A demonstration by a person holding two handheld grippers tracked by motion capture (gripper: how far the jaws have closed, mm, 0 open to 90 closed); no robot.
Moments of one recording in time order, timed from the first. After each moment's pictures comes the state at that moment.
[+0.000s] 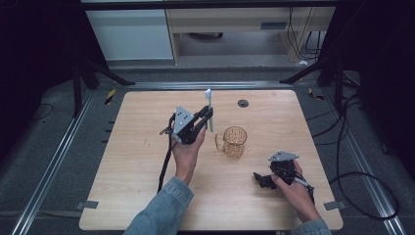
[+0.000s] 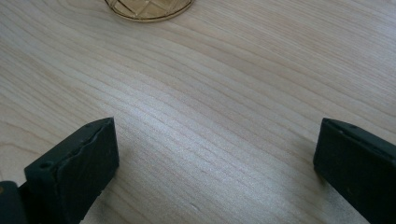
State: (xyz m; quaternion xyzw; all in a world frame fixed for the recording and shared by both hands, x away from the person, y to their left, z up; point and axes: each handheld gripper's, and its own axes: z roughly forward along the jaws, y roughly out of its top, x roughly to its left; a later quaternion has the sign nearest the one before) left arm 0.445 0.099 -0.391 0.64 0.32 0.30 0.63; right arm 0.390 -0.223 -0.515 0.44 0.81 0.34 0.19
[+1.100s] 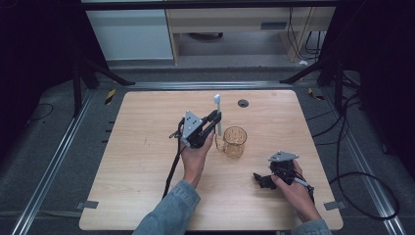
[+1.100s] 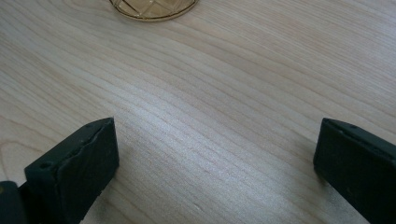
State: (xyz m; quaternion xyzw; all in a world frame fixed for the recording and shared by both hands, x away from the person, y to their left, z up) left arm 0.445 0.077 -0.410 0.64 0.31 0.28 0.64; right arm 0.390 -0.222 -0.515 0.43 0.81 0.35 0.19
